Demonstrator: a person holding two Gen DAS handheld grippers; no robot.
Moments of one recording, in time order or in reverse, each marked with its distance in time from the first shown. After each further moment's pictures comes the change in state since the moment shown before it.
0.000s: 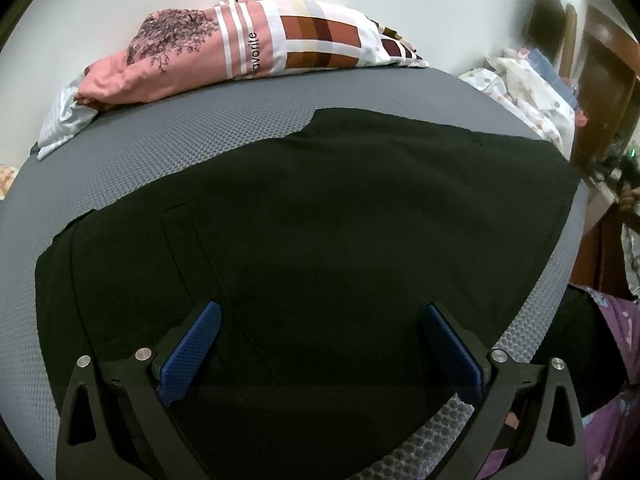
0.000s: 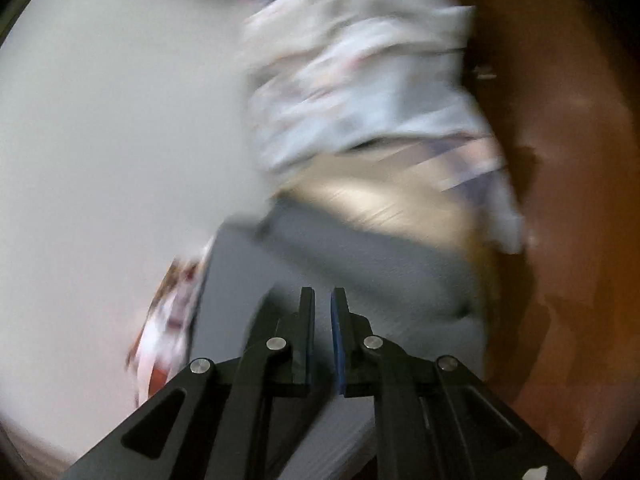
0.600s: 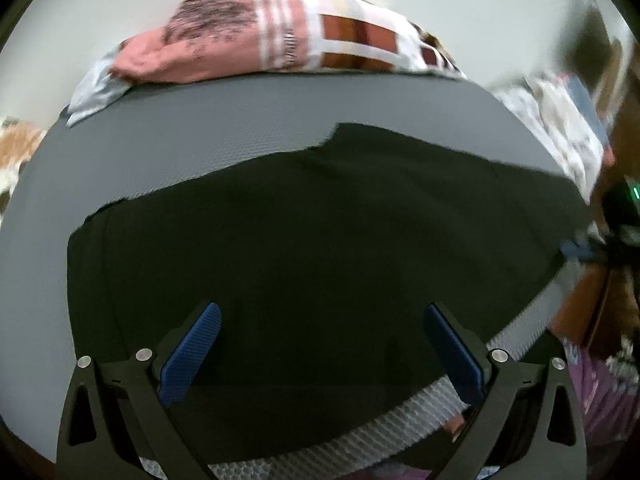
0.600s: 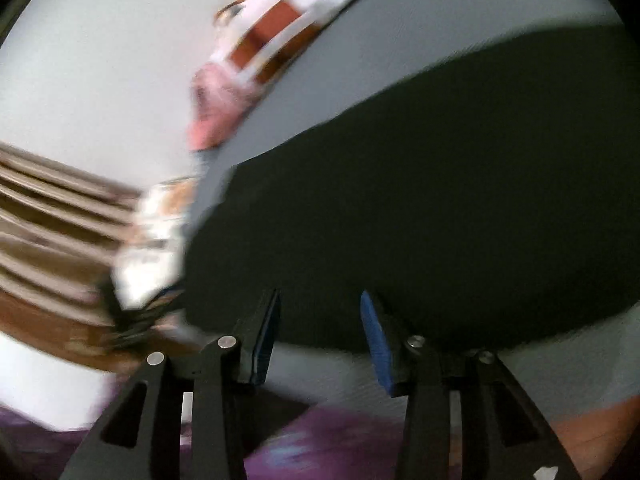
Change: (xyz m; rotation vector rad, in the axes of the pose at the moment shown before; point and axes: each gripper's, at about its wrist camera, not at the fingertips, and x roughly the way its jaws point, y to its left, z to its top) left arm -0.024 -0.002 0.018 -0.195 0.046 0.057; right arm 0.125 0.177 -0.253 -0.328 0.793 0.328
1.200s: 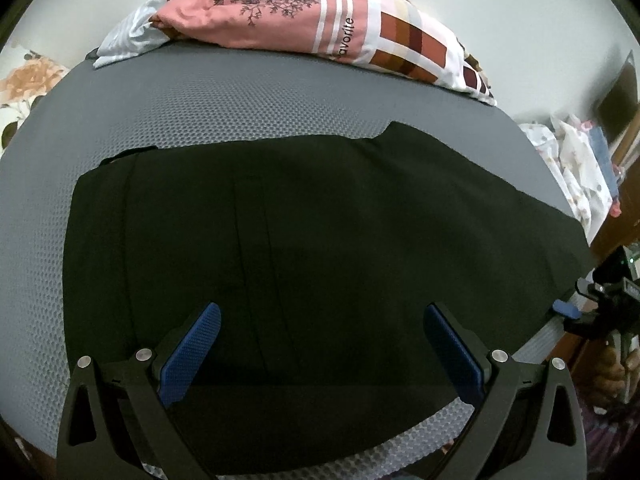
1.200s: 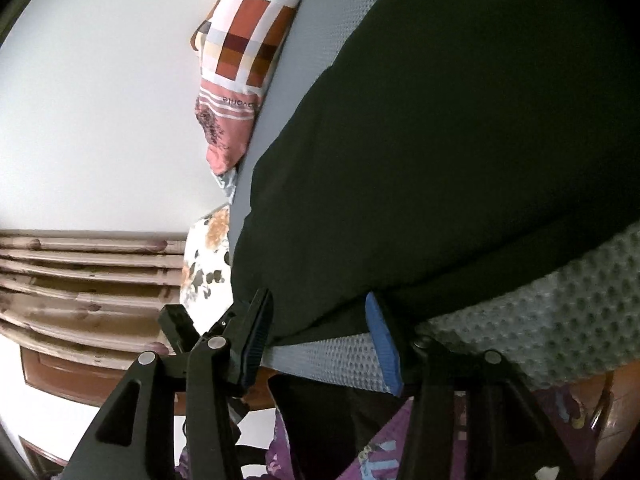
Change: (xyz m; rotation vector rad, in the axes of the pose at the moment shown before) left arm 0.013 0.033 -0.009 -0.147 0.025 -0.022; right arm 0.044 -0.011 -0.021 0.232 -0.038 0.090
